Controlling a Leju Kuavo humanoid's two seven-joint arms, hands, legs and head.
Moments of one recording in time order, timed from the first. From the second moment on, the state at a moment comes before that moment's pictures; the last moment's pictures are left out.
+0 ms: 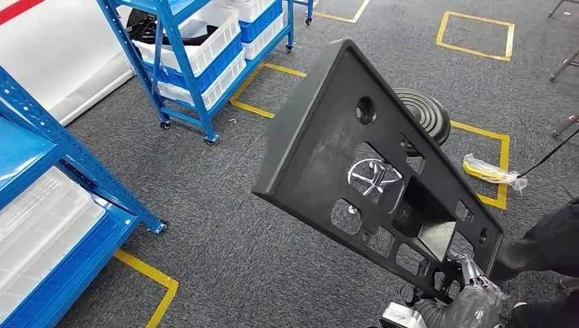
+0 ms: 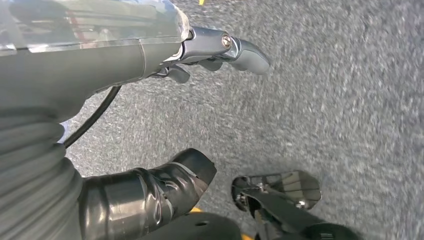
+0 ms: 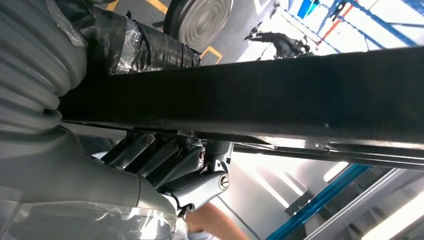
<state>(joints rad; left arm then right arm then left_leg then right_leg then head) -0.08 -0.20 1.07 -0.19 -1.27 0.18 -0.33 0.36 0.30 0.06 -1.97 0.91 -0.70 -0.59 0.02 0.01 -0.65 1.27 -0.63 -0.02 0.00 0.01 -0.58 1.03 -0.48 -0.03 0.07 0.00</state>
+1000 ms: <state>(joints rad) -0.08 -0.19 1.08 -0.19 -1.27 0.18 -0.33 0.37 0.30 0.02 -1.99 0.89 -0.70 -0.60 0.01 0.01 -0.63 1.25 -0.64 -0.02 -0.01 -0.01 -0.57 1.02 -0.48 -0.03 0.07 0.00</state>
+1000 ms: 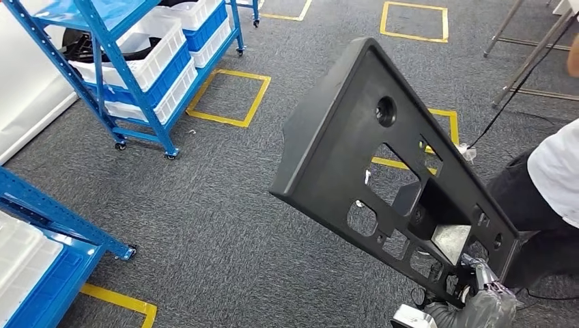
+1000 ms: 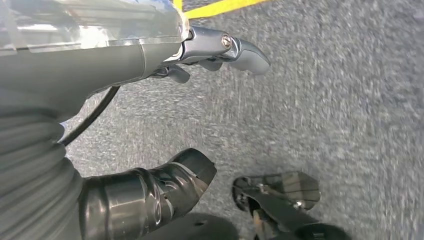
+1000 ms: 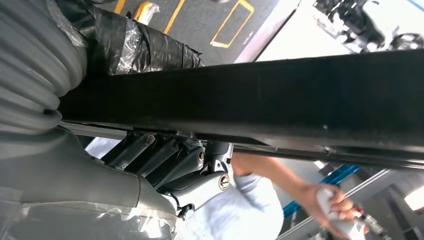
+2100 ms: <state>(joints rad) -0.08 -0.19 1.10 -0.19 -1.27 0.18 -0.33 0.38 0.30 -0.02 -2.00 0.87 -0.70 -0.60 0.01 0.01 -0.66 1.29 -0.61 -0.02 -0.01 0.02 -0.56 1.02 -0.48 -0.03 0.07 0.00</state>
